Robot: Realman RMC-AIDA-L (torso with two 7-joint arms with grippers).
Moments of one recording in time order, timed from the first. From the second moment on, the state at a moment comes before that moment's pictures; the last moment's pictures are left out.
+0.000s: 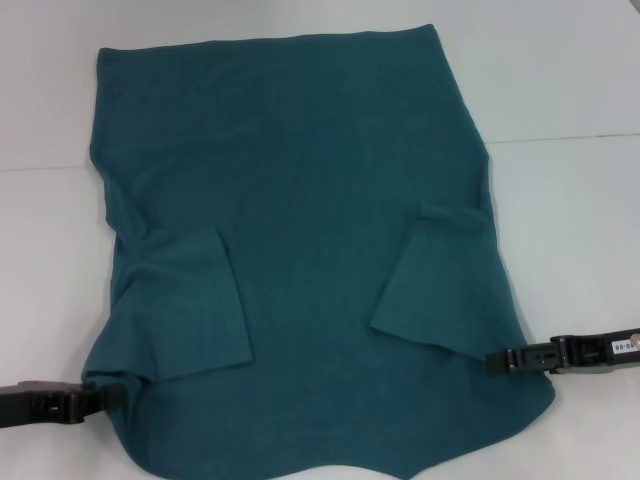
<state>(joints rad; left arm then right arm) -0.47 -2.12 0.49 0.84 2.42 1.51 -1.95 0.50 2.01 -0.70 -0.75 -2.32 -1.48 2.28</state>
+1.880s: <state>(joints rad) -0.47 -2.12 0.49 0.83 2.39 1.49 -1.94 0.53 1.98 -0.71 -0.76 -2.40 -1.63 2.38</state>
